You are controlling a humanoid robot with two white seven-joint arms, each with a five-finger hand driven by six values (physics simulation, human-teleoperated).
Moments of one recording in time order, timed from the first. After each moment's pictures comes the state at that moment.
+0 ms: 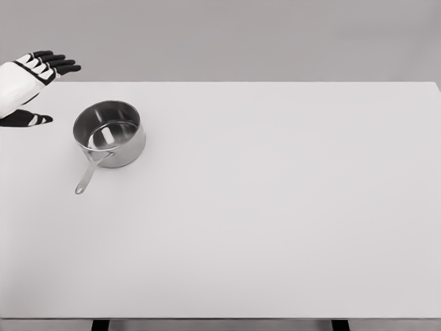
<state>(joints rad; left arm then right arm) -0.46 0.94 -0.38 -1.37 -0.49 -0.61 0.03 0.03 0.00 -0.11 0.10 -0.01 -0.20 -0.06</state>
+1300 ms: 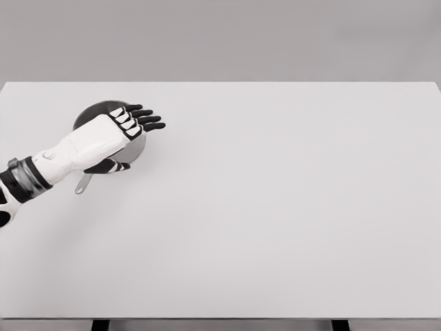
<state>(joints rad) -0.29 0.71 -0.37 -1.58 -0.61 -0.61 -0.06 0.03 0.00 -0.11 0.10 -0.01 -0.20 -0.06</state>
